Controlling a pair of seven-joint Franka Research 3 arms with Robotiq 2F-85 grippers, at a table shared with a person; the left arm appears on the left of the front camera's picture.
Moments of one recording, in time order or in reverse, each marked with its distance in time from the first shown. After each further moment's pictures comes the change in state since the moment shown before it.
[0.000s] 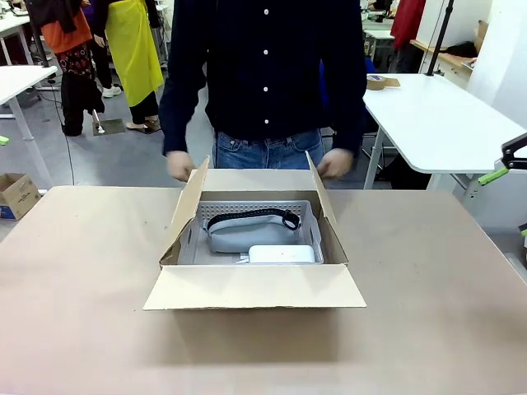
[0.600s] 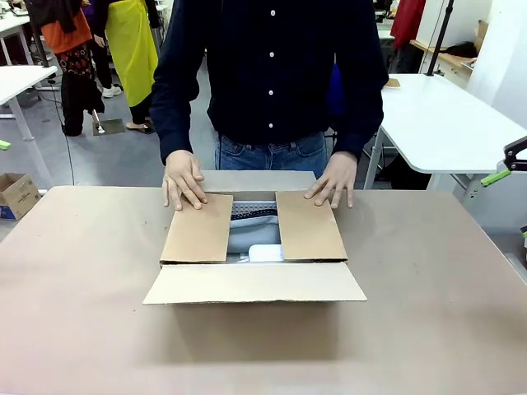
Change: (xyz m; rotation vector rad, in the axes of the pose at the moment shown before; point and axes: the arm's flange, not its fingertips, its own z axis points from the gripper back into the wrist) left arm 0.001 0.005 -0.003 0.000 0.006 0.012; right arm 0.003 -0.003 0.000 0.001 0.000 -0.012
